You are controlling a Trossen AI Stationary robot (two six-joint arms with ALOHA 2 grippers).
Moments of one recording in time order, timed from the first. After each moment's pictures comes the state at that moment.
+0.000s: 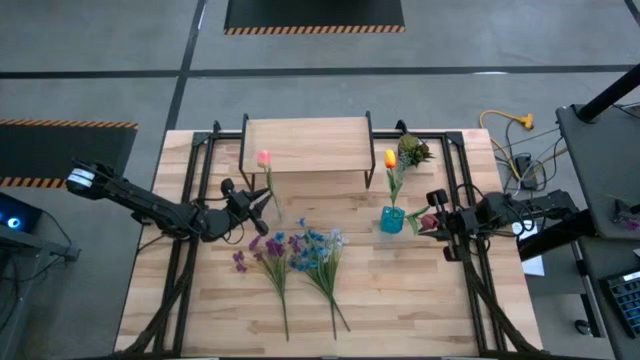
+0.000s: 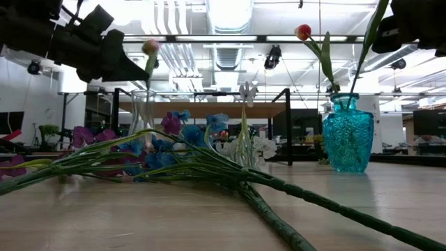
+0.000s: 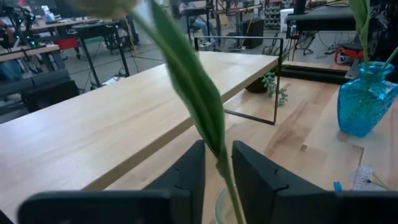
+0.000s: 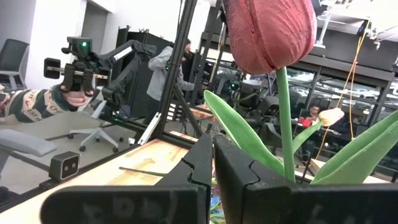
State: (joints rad) left arm -0.28 0.96 0.28 0.47 -0.99 -0.15; right arm 0.20 0.01 0.01 0.23 -0.13 -0.20
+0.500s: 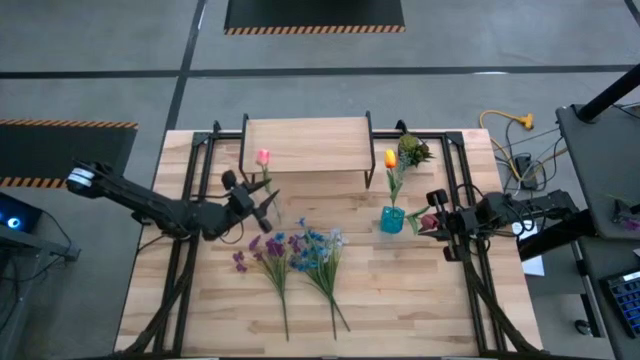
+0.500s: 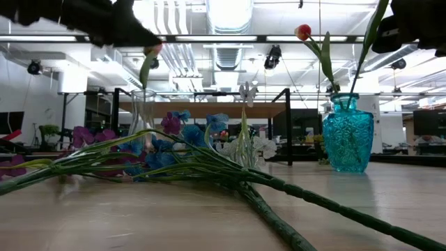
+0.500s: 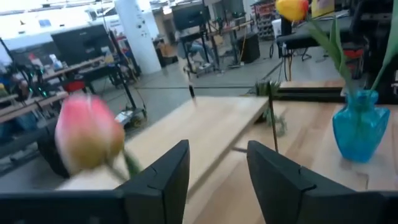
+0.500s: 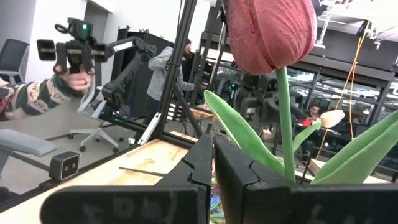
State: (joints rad) left arm -0.30 0.96 0.46 0.45 -0.99 0.15; right arm 0.20 0.01 0.01 0.23 -0.13 -0.19
